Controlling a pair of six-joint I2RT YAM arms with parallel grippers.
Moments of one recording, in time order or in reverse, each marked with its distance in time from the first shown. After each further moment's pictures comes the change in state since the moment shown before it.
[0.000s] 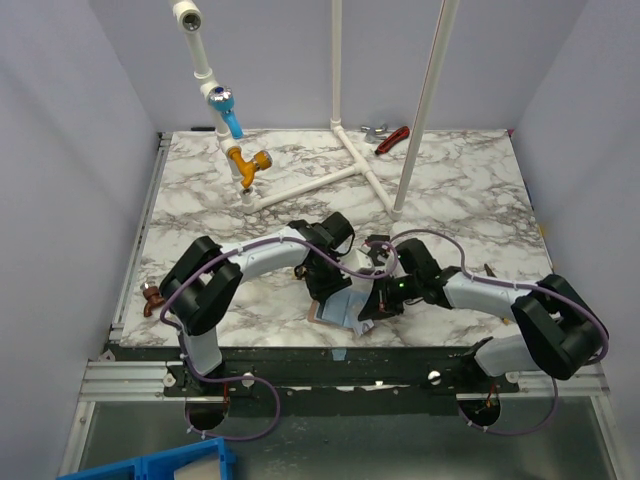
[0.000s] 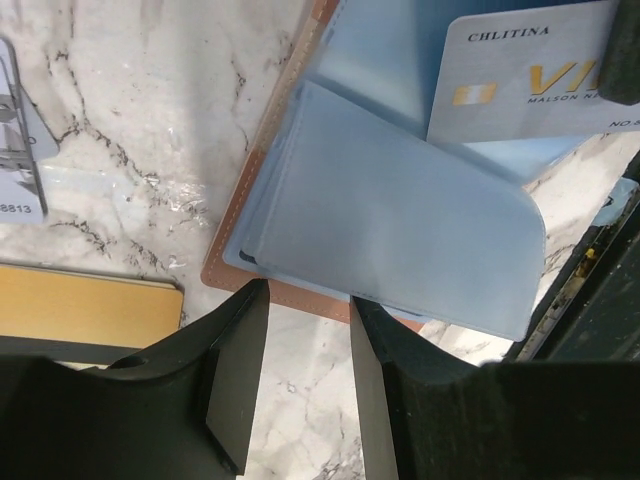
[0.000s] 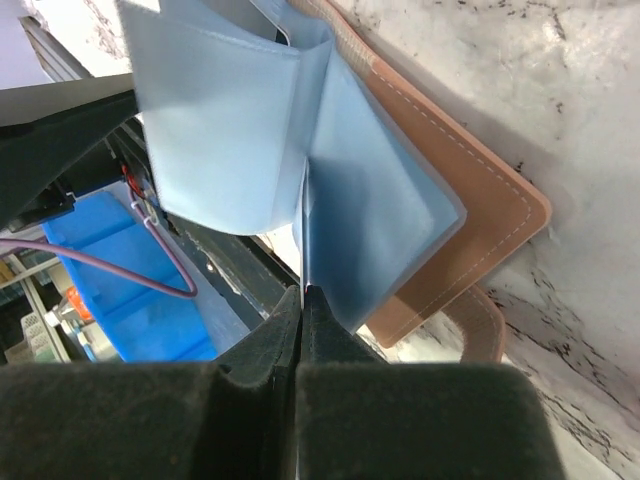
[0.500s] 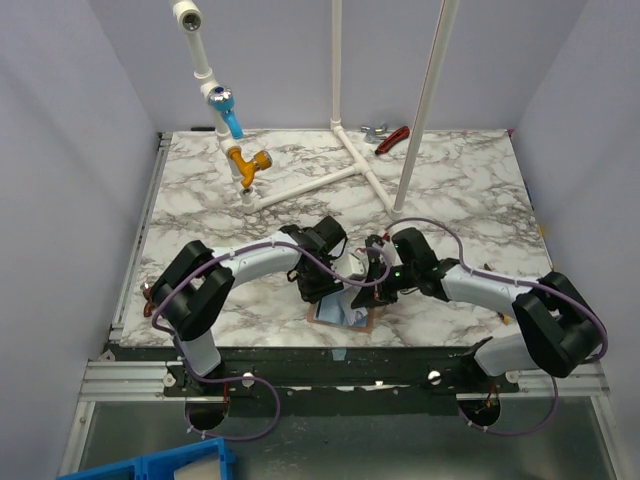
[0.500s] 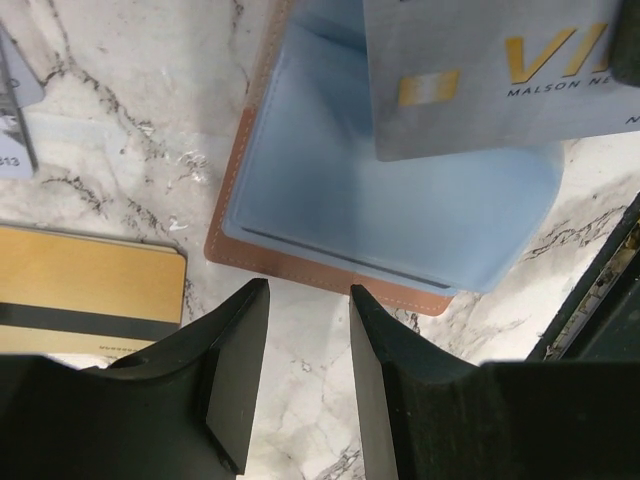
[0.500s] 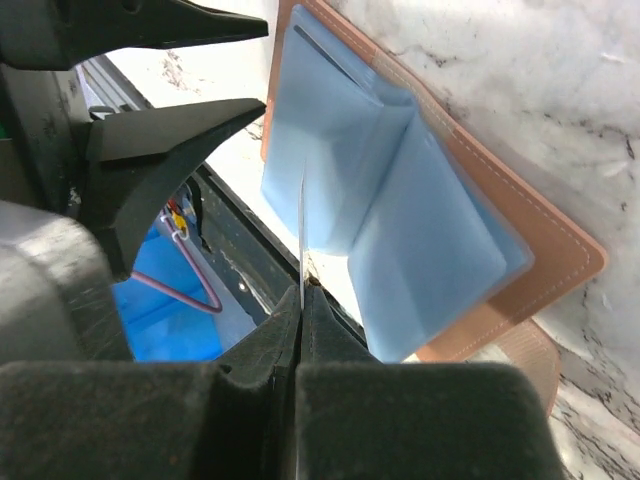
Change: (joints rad) left arm 0.016 -0.061 -0.091 0.039 -0.044 0.071; right arm 0.003 0.015 0.075 0.024 -0.006 0.004
